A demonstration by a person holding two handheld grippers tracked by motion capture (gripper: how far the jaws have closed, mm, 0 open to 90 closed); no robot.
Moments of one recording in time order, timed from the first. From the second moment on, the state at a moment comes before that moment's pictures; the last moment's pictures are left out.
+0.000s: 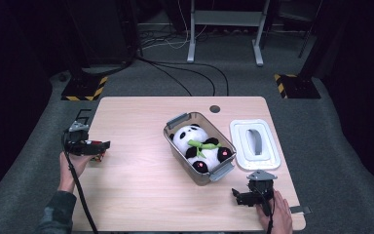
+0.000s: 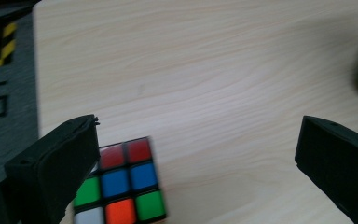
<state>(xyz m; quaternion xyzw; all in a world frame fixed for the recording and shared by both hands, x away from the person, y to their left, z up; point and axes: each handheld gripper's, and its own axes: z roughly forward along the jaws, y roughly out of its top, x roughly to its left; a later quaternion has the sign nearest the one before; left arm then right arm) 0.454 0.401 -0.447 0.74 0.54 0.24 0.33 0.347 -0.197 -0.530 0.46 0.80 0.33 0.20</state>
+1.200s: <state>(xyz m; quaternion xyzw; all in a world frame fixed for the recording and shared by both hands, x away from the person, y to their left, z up) 0.449 0.384 -0.467 0.74 0.55 0.20 0.34 0.347 -0.197 -0.530 0.46 0.80 0.33 0.20</state>
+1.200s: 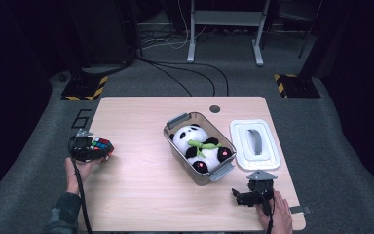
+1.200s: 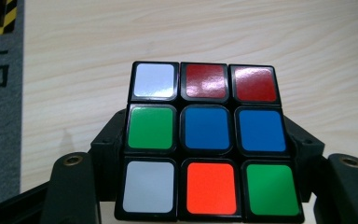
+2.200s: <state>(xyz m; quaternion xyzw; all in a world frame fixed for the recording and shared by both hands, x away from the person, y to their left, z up) 0.424 0.283 -0.376 0.80 0.41 0.18 0.39 0.347 -0.197 -0.530 0.46 0.80 0.33 0.20</state>
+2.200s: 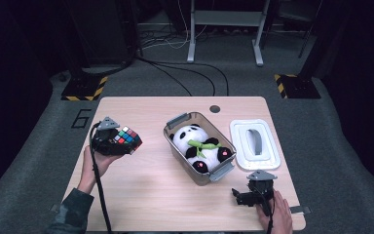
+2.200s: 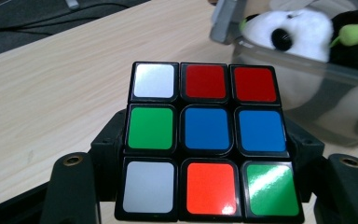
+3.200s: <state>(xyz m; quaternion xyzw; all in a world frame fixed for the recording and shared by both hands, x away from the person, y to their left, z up) 0.434 0.174 -0.333 0.84 0.31 0.15 0.43 0.347 -0.197 -0.530 0.46 0.80 0.33 0.20</state>
